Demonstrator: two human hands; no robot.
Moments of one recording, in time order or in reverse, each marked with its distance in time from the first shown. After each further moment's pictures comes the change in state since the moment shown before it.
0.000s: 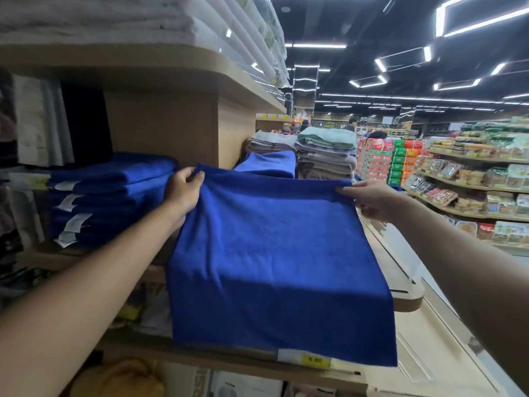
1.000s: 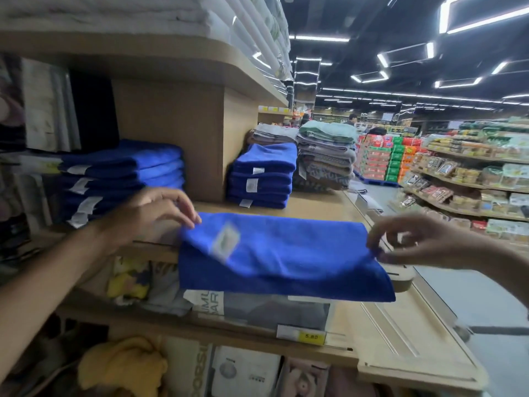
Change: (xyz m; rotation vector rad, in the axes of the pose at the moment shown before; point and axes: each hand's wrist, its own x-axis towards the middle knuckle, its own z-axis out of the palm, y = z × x) left_hand -0.106 0.040 -0.128 -0.149 -0.754 0.172; right_hand -0.180 0.015 -0.042 -0.605 -0.415 -0.481
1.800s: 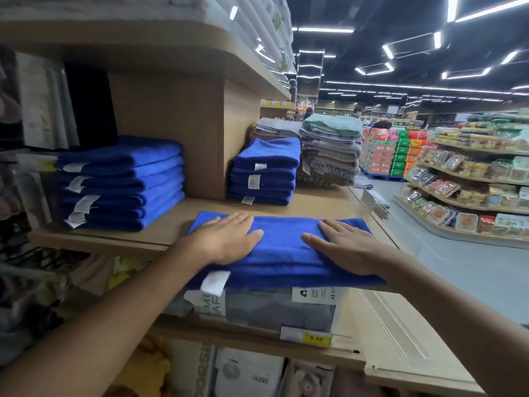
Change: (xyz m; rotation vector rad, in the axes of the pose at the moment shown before) left_hand 0.075 -0.047 0.106 0.995 -0.284 -0.352; right_hand 0.098 -0.002 0.090 -0.433 -0.002 0.336
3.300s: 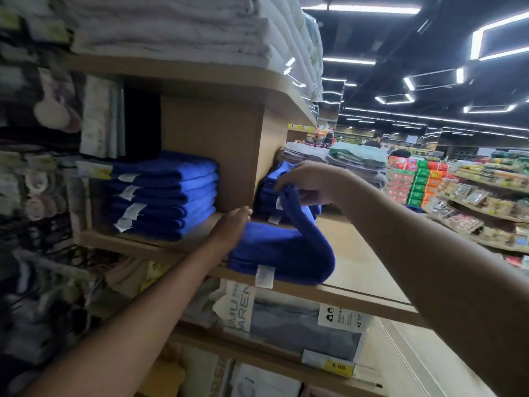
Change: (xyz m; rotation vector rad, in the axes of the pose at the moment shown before) left_hand 0.014 -0.048 -0.019 -1.084 0.486 -0.177; right_hand 0.084 -0.147 -0.116 0.947 -0.099 -0.012
